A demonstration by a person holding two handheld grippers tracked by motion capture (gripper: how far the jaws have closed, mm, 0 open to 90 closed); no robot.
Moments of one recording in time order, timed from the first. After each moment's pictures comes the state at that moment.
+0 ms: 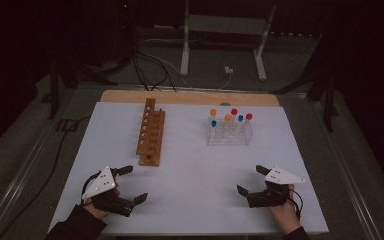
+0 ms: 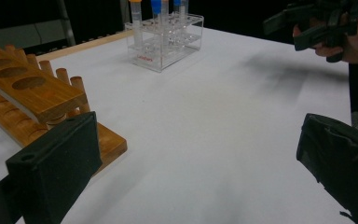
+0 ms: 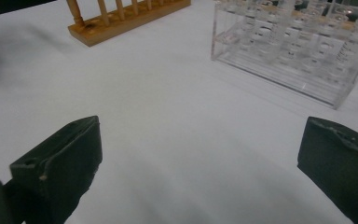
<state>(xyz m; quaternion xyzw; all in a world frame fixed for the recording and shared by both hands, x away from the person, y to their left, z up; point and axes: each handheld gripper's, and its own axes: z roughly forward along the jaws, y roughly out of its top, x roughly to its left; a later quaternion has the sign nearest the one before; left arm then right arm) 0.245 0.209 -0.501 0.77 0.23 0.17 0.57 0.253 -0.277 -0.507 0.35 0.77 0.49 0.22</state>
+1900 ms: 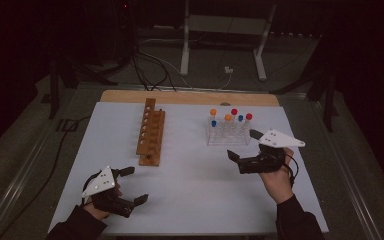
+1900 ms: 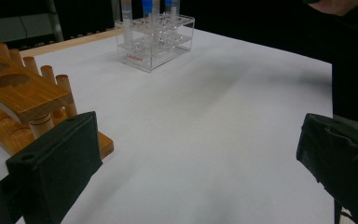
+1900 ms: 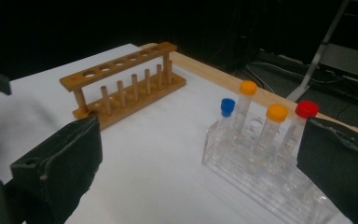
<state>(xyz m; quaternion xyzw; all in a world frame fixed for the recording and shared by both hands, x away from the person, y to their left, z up) 0.244 0.207 -0.499 0.77 0.23 0.14 0.57 0.294 -0.235 -0.401 0.32 0.76 0.51 0.25</state>
